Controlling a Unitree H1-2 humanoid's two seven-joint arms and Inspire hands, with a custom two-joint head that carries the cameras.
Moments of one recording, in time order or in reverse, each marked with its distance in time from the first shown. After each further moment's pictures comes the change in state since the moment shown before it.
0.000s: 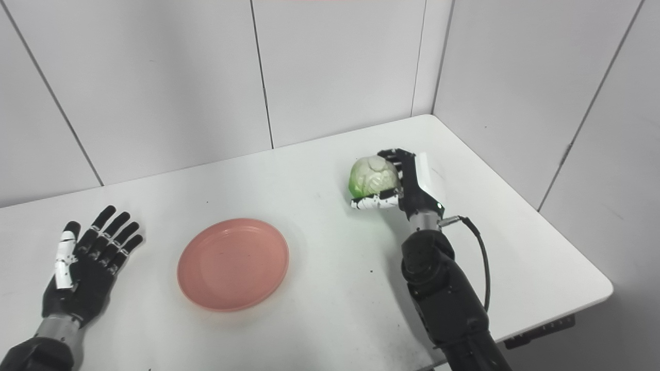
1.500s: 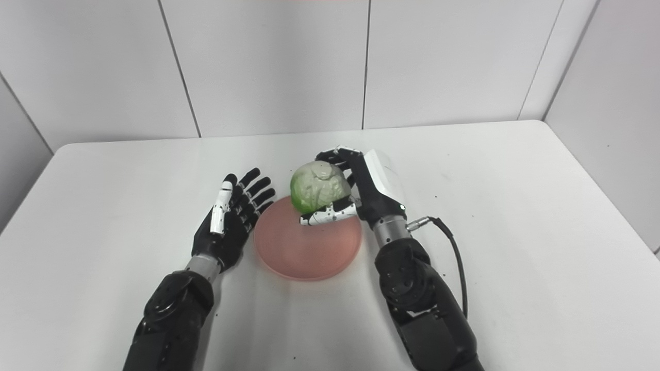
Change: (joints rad) left arm 0.089 -0.199 -0.129 -0.266 0.134 0.127 0.254; right arm -0.063 0.187 0.304 -0.035 -0.021 -0.085 0.219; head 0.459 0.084
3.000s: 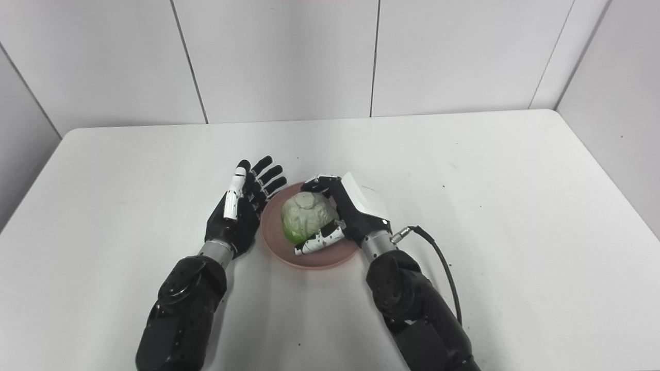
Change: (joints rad) left arm 0.000 -0.015 -0.008 -0.023 0.020 0.034 0.029; right arm 0.027 -0.012 0.089 0.104 -0.097 -0.051 0.030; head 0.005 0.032
